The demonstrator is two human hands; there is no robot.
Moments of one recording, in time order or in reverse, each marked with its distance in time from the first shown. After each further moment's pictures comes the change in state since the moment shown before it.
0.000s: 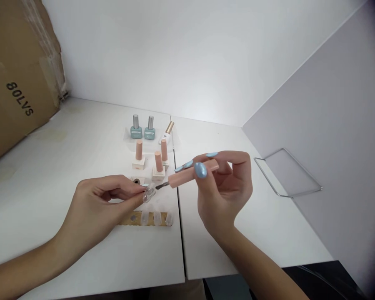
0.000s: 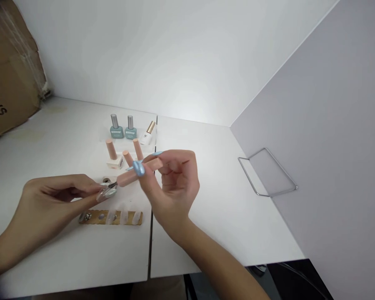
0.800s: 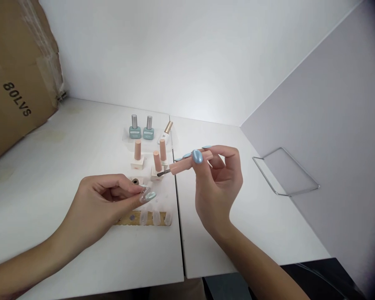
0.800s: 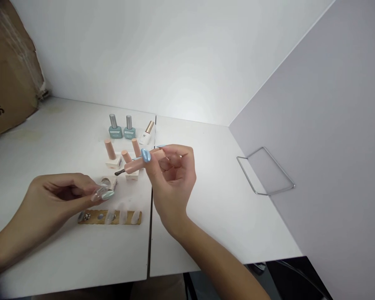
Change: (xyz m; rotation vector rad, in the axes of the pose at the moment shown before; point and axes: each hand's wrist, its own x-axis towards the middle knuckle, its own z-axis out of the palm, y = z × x) left_hand 0.003 0.002 0.000 -0.065 -0.075 -0.091; right_hand 0.003 0.002 0.001 0.004 0.045 0.167
